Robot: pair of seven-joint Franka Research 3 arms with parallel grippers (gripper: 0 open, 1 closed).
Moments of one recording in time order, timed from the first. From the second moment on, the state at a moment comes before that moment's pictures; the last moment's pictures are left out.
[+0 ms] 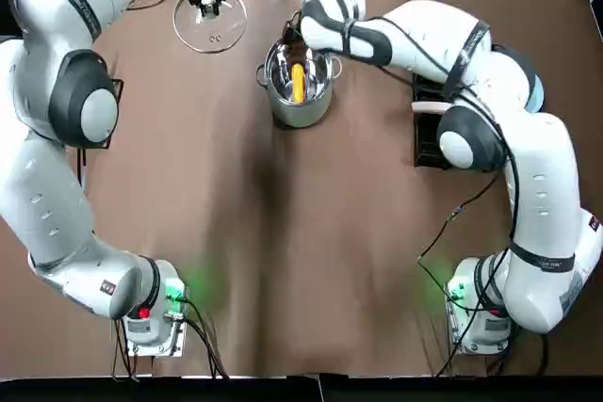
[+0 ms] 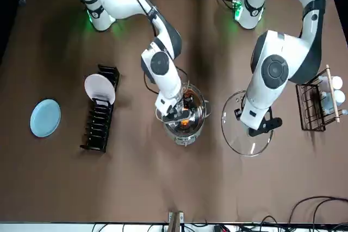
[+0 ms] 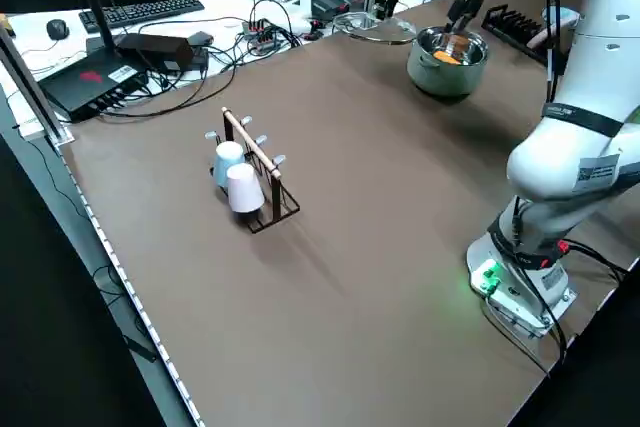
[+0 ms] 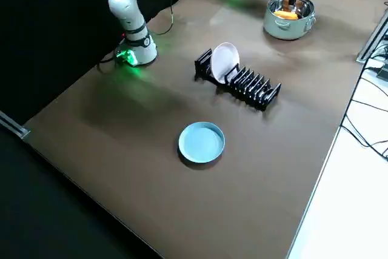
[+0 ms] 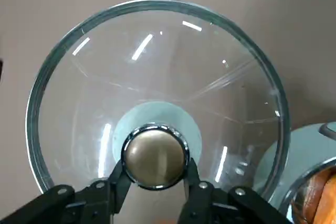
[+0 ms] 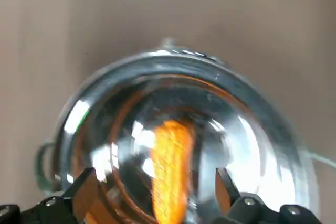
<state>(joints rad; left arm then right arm) -0.40 0.39 0.04 -1.50 0.12 1.83 -0.63 0.71 0.79 0.03 -1.19 0.14 2.19 0.60</state>
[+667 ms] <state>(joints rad) -0.48 0.39 -0.08 -1.50 0.10 1.90 -0.83 0.38 0.55 0.02 -1.17 0.13 1.68 0.18</state>
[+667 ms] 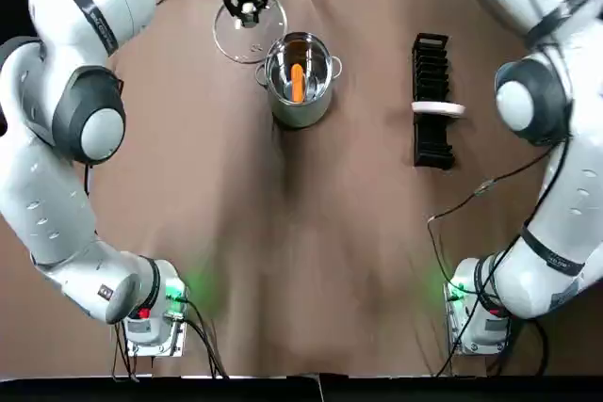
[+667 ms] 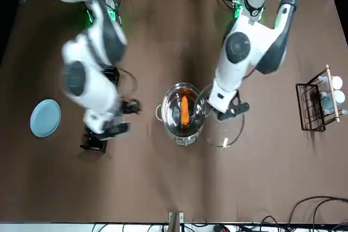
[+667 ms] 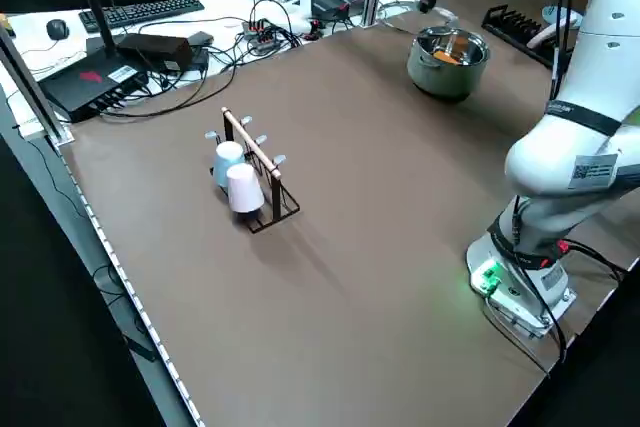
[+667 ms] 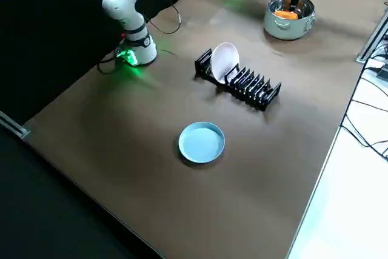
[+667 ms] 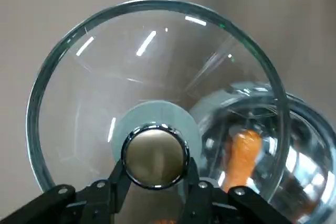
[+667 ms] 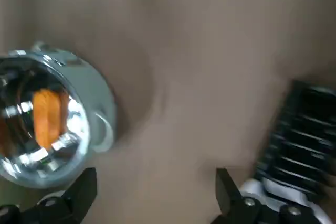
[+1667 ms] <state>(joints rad) -0.63 0.51 -0.11 -1.51 0.10 2.20 -1.06 0.06 0.05 -0.01 -1.49 0.03 1.51 -0.08</state>
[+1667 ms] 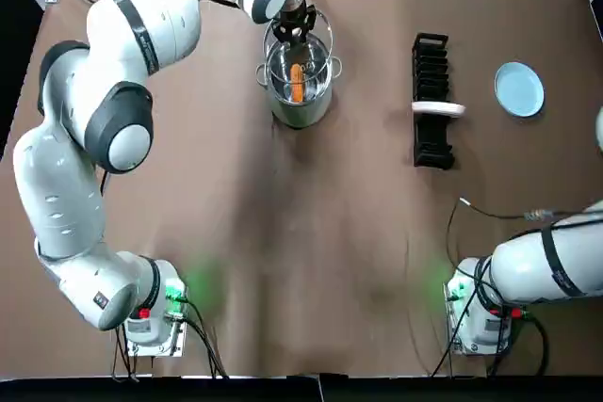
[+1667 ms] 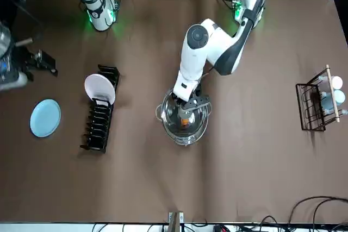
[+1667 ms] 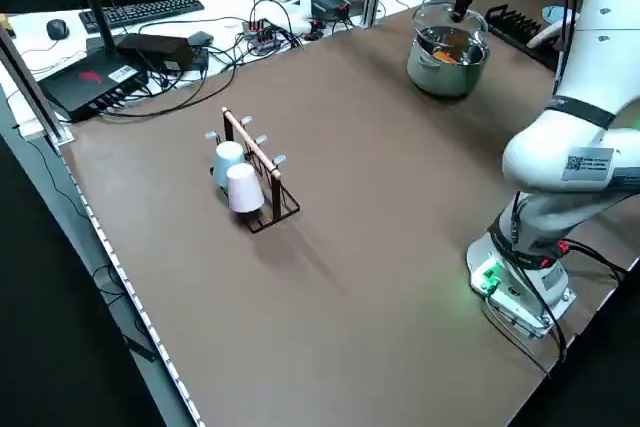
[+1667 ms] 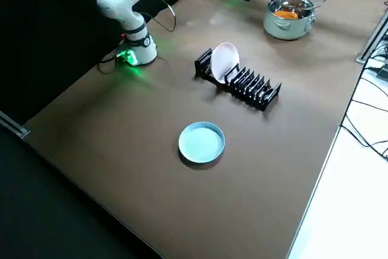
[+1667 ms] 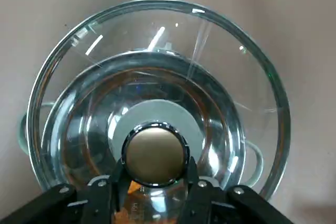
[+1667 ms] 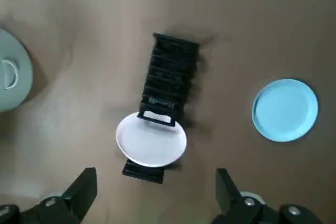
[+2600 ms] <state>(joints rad) -0.65 0.54 -0.11 -1.51 0.09 2.20 -1.13 -0.02 -0.04 0.00 -1.59 0.07 1.54 -0.08</state>
